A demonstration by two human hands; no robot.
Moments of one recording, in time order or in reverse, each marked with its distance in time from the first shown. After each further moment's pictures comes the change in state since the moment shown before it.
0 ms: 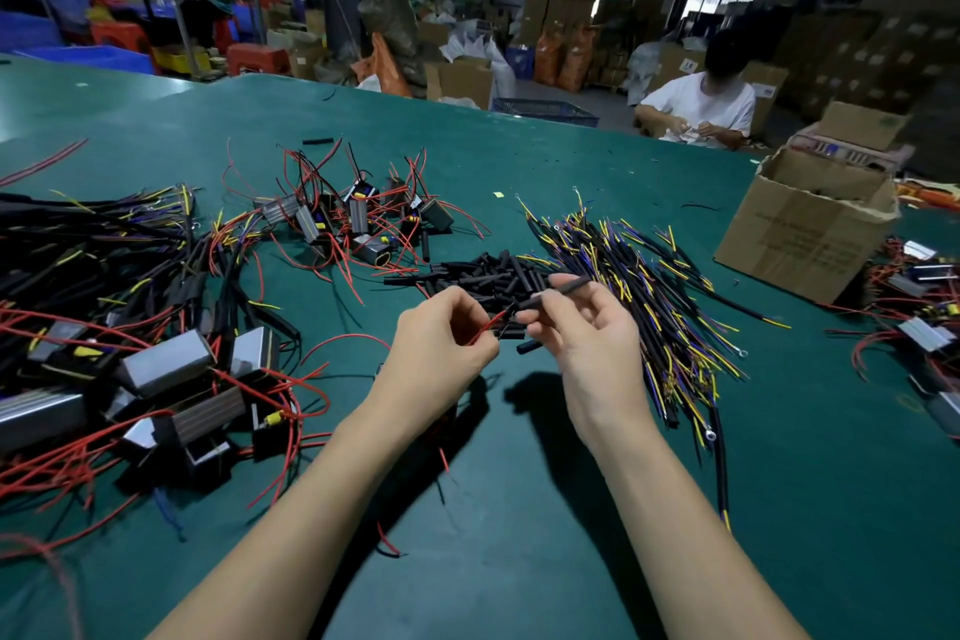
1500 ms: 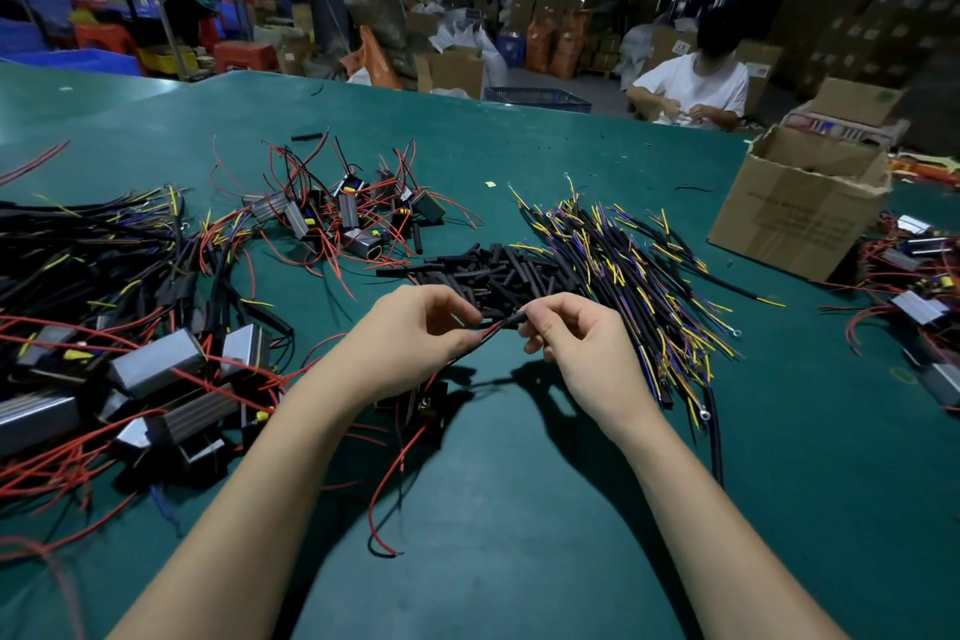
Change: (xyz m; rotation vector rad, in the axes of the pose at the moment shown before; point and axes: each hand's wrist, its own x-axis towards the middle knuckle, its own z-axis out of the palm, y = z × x) left_hand 0.008 -0.003 -0.029 0.084 -0.303 -0.007; right_hand -0.001 0.008 -0.029 -0.458 -0.231 -0.088
